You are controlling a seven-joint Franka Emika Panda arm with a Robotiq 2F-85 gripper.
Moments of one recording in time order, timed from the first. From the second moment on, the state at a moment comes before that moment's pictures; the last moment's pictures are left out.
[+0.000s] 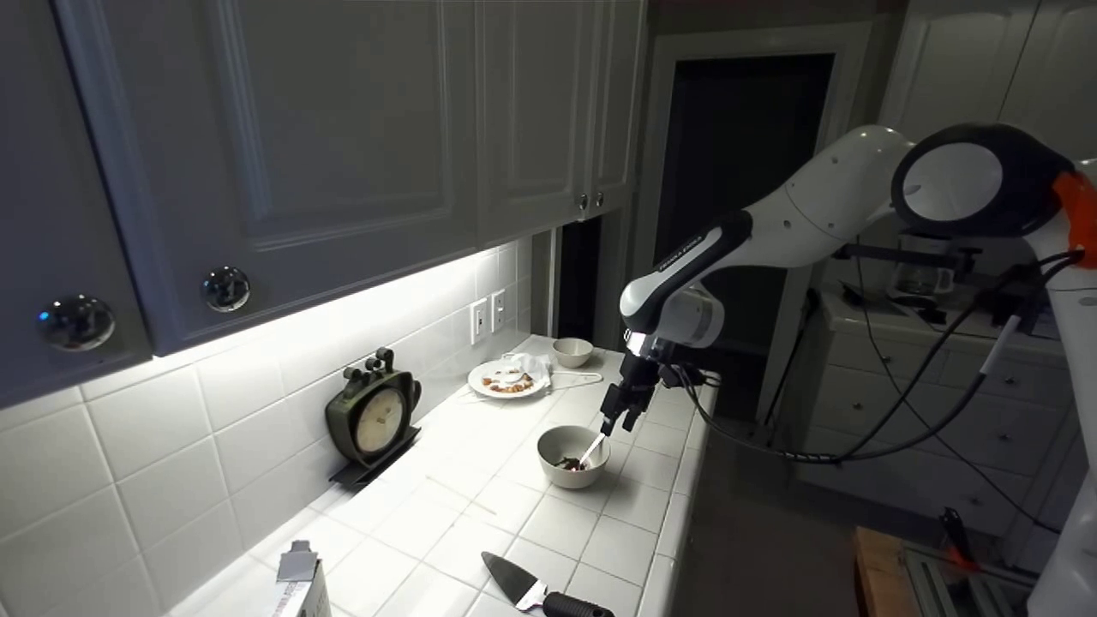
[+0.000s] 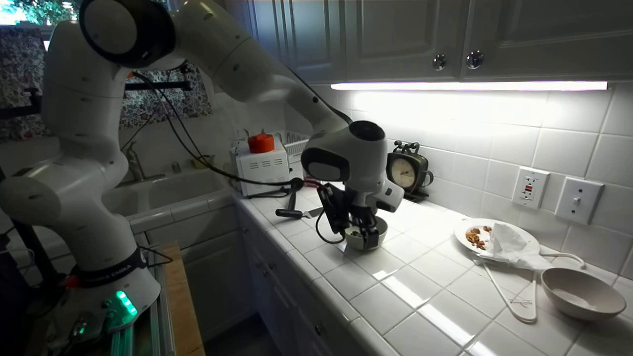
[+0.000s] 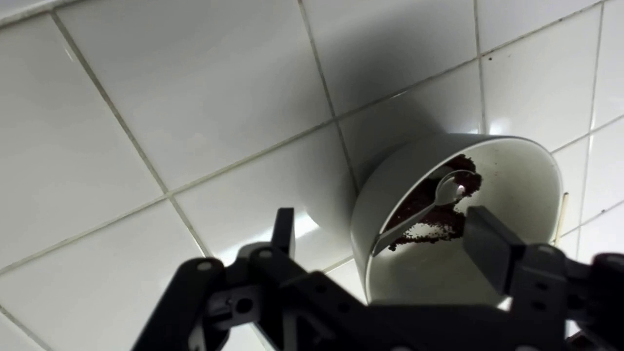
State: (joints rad) arm -0.44 0.45 -0.02 -2.00 0.54 2.45 -0.55
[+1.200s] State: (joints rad) arm -0.46 0.57 -0.01 -1.89 0.57 2.44 -0.53
